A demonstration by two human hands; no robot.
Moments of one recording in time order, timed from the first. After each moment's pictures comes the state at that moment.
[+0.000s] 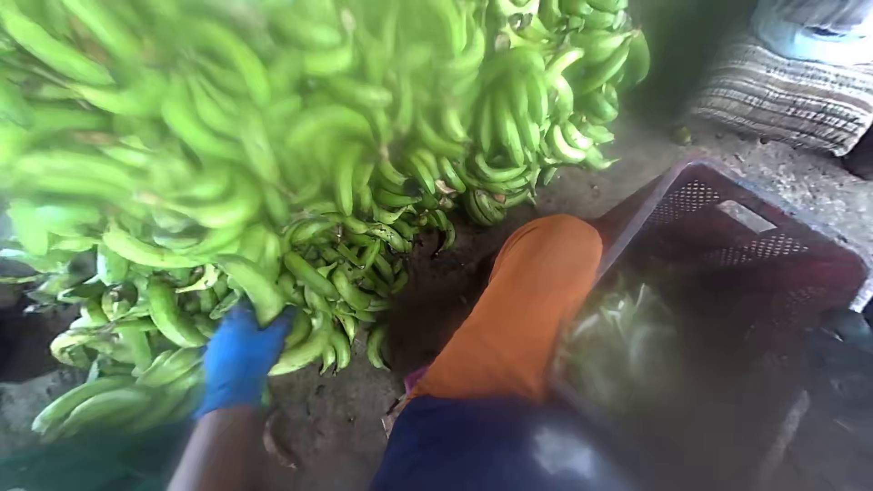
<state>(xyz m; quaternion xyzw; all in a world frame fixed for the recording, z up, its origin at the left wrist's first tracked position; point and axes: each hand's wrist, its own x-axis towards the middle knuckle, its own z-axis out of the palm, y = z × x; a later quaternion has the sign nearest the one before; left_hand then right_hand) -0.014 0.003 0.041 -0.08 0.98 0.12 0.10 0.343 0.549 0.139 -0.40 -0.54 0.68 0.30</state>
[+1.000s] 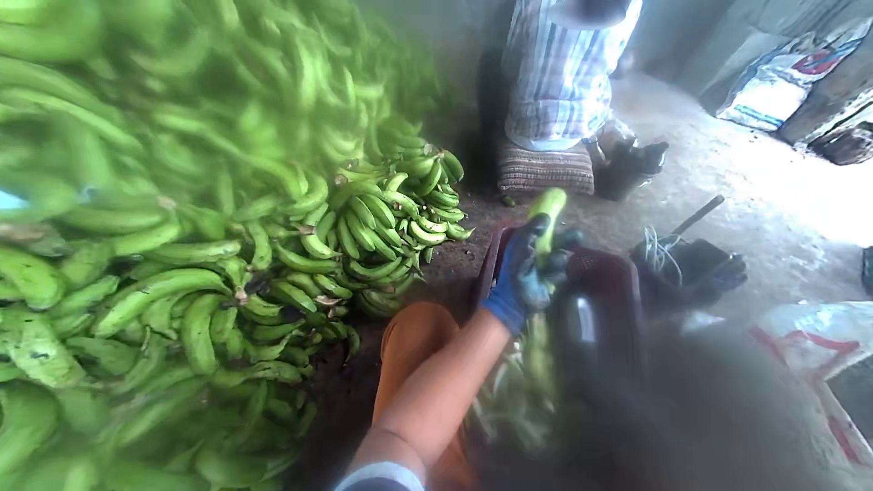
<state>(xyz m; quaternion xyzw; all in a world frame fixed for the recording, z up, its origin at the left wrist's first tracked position) 0.127 0.529 0.118 0.26 0.30 0.73 0.55 0.350 0.529 0.064 -0.48 -0.62 0.58 0.21</state>
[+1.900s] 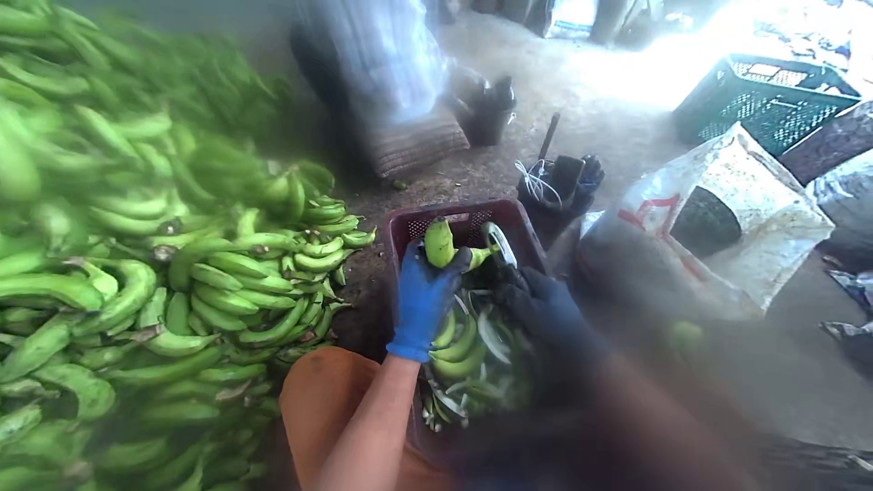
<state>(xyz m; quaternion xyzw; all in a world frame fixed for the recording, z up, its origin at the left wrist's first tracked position) 0.150 0.533 0.109 0.45 0.66 0.52 0.31 0.358 0.551 0.104 -0.50 -0.69 0.43 0.31</state>
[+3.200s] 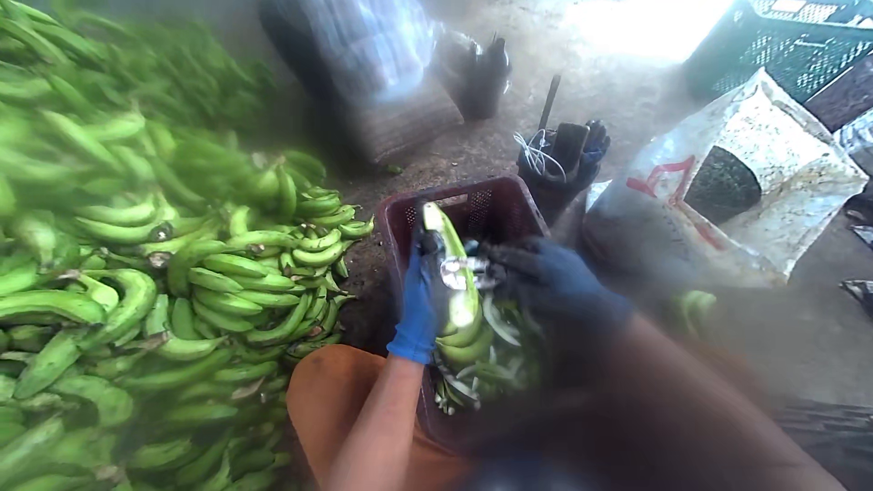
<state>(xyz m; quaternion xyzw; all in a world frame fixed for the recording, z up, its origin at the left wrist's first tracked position) 0.147 0.501 0.106 0.51 0.59 0.53 0.34 0.373 0.579 0.104 -0.35 -0.90 0.15 0.22</state>
